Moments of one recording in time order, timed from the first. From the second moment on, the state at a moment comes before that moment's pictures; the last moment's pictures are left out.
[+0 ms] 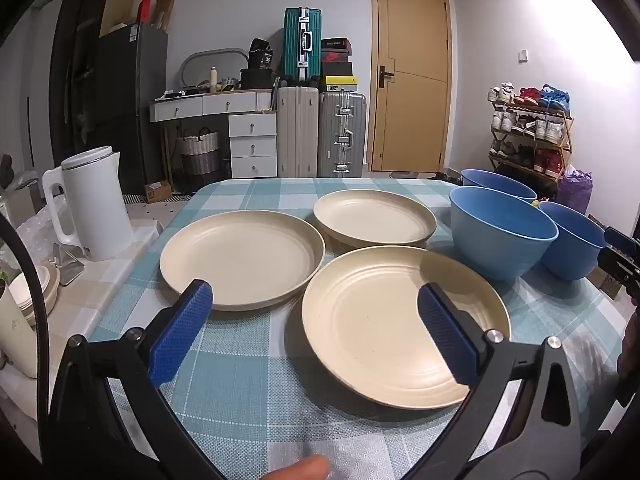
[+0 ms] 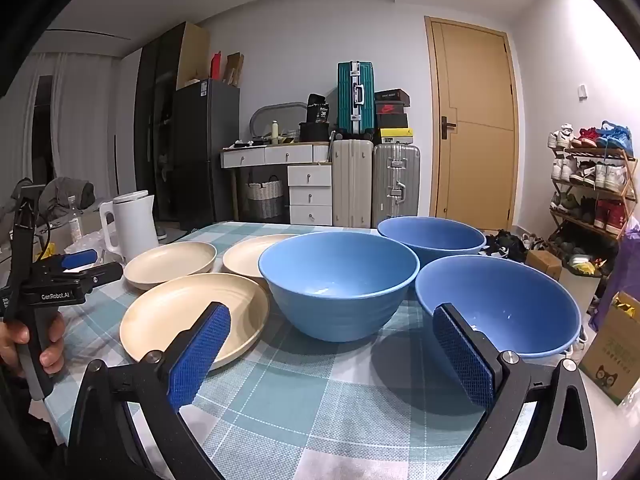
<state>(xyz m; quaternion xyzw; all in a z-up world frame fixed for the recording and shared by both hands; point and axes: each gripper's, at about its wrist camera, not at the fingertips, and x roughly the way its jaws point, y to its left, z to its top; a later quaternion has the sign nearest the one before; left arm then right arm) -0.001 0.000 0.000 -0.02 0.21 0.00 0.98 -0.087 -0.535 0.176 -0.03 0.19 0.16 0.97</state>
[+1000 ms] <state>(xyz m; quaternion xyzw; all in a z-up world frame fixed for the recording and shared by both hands) 0.000 0.000 0.000 -0.02 0.21 0.00 0.98 -0.087 -0.536 0.176 -0.03 0.19 0.16 0.97</state>
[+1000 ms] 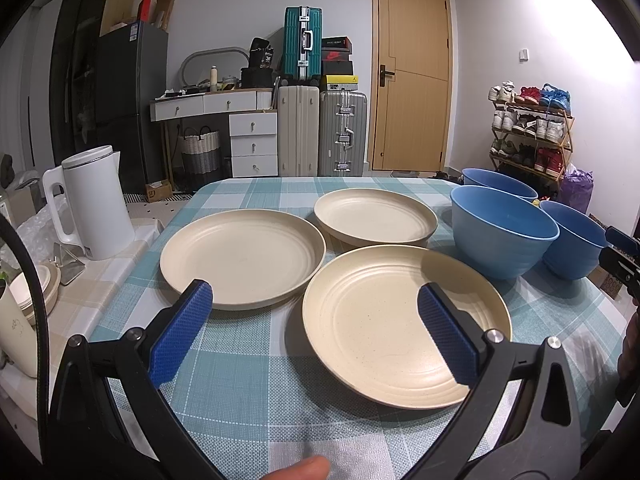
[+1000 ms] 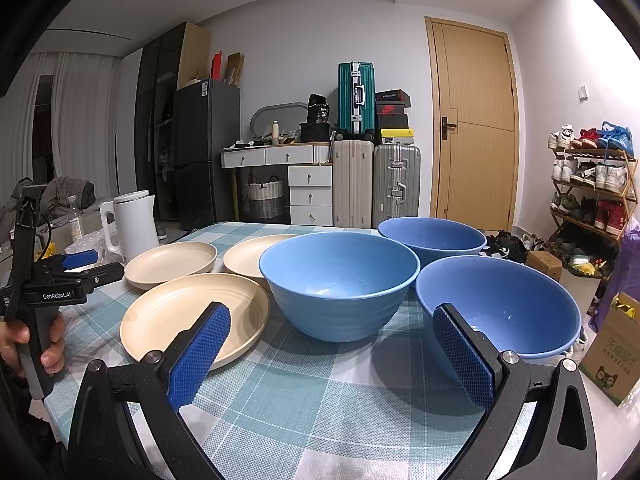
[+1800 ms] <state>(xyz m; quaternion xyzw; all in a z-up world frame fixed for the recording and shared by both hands) 0.000 0.000 0.000 -0.02 0.21 0.00 0.98 -0.086 -0.536 0.176 -0.03 0.19 0.16 0.97</state>
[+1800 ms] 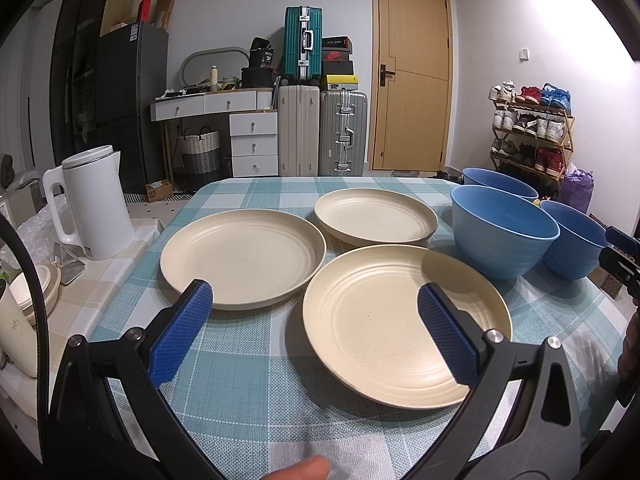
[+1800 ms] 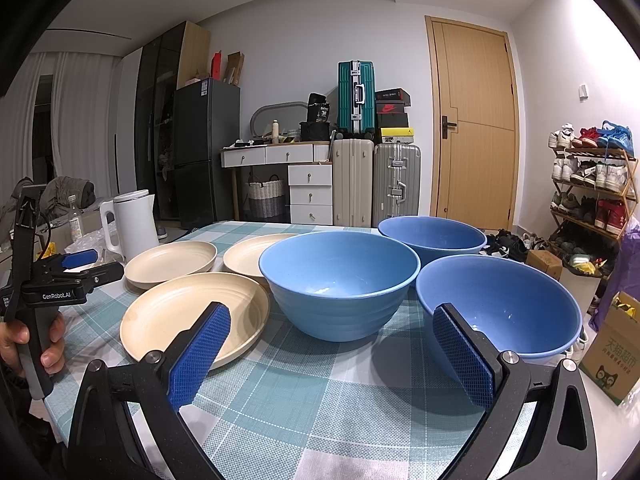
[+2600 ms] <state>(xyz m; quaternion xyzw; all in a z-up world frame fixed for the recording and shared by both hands) 0.001 0.000 0.000 -0.02 0.21 0.00 0.98 -0.086 -0.535 0.178 -0.03 0.19 0.16 0.97</state>
